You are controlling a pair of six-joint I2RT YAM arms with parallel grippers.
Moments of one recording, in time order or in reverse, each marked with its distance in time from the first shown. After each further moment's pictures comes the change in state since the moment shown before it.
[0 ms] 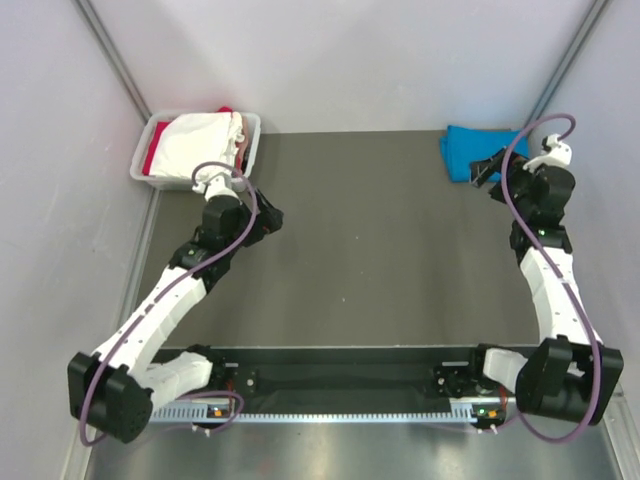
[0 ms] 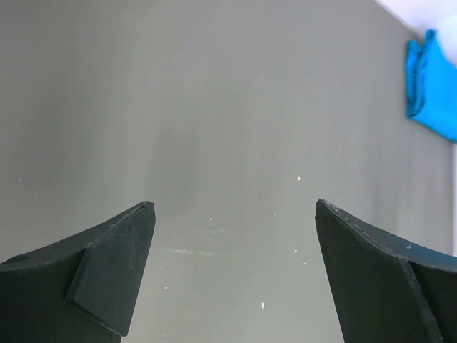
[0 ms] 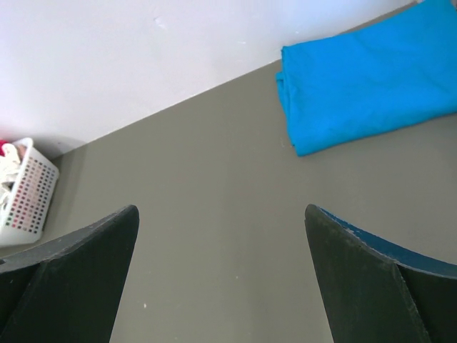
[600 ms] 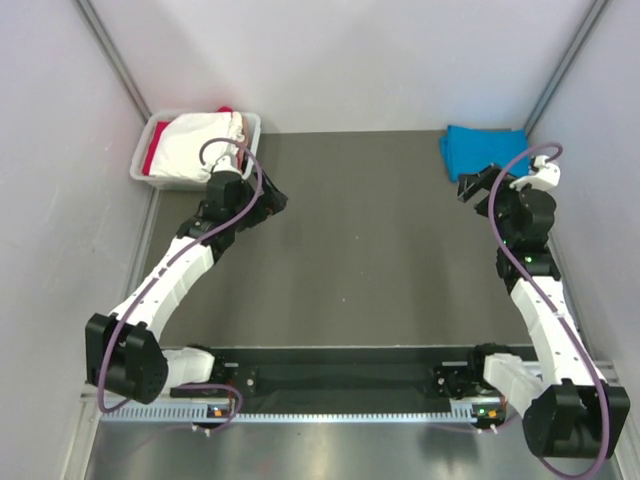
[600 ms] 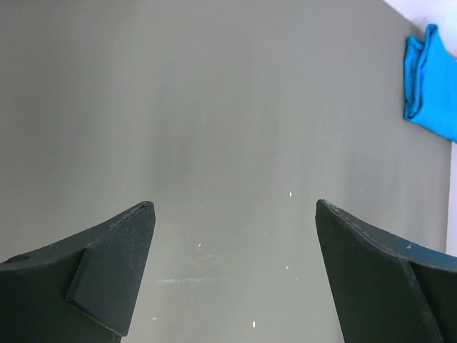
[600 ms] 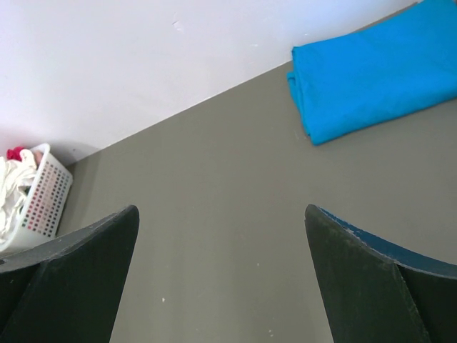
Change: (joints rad) left arm 0.076 0.245 0.171 0.027 0.124 0.038; right arm 0.157 -0.219 -0.171 0.034 0.204 0.054
